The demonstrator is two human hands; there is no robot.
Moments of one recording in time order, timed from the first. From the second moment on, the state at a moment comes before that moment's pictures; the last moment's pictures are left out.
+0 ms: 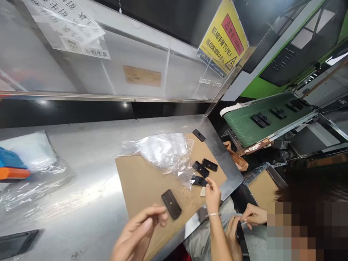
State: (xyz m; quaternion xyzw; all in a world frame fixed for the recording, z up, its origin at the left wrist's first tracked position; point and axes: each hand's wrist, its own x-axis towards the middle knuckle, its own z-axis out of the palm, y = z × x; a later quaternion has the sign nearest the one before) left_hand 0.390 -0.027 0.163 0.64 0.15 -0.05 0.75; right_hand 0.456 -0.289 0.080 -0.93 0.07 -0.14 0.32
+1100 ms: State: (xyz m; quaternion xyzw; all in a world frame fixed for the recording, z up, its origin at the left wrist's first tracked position) left_hand 0.397 -0.046 0.061 0.65 -0.04 -0.20 0.73; right_hand 0.403 -0.218 0.069 -0.78 0.06 0.12 0.61
